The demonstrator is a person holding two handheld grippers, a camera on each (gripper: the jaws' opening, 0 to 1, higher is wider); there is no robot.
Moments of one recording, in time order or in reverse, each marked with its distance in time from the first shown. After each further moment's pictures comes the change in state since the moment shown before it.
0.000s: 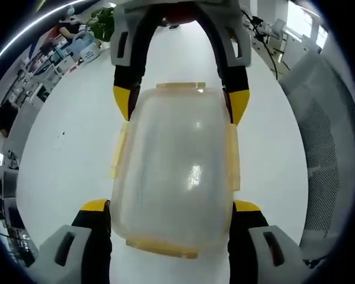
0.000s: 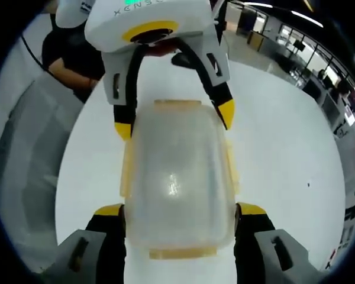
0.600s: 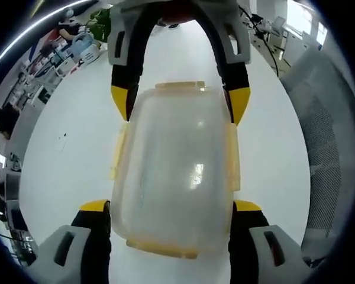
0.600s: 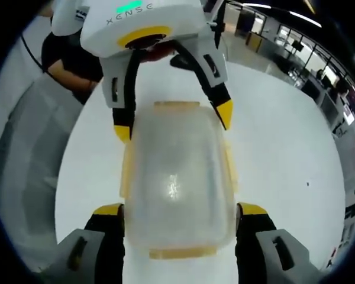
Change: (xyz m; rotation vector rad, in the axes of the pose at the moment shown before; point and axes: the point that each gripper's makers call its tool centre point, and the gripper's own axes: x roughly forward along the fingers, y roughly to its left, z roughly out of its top) left arm -0.002 0.000 0.001 0.028 0.003 0.009; right arm -0.001 -0.002 -0.001 0.018 -0.014 -0.017
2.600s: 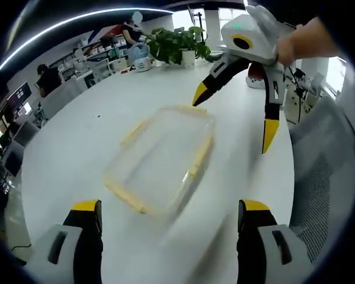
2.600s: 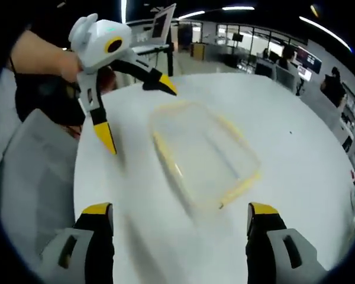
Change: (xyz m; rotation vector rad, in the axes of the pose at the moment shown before) left arm -0.041 -0.044 -0.016 -0.415 -0.254 0.182; right arm -0.024 0.067 -0.029 0.373 -0.223 -0.170
